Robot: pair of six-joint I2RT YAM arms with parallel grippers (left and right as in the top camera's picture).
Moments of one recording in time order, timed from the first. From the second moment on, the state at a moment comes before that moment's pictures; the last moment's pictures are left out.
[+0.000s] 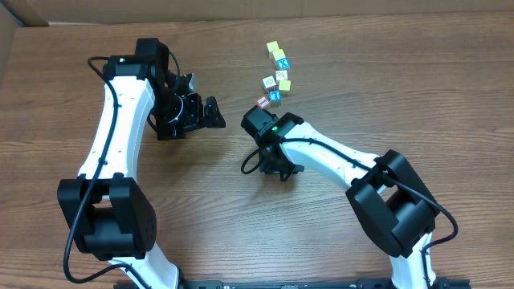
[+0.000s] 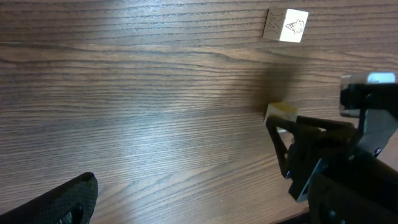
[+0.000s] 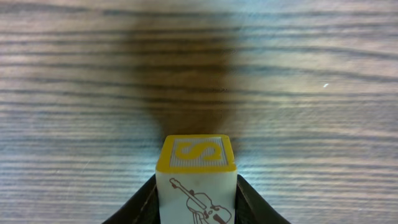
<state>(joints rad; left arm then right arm) 0.00 1.87 1.65 -1.32 0.37 -0.10 0.75 2.08 1.48 -0.91 0.07 0.76</state>
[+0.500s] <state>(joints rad) 0.00 1.87 1.65 -1.32 0.37 -0.10 0.75 2.08 1.48 -0.91 0.03 0.73</state>
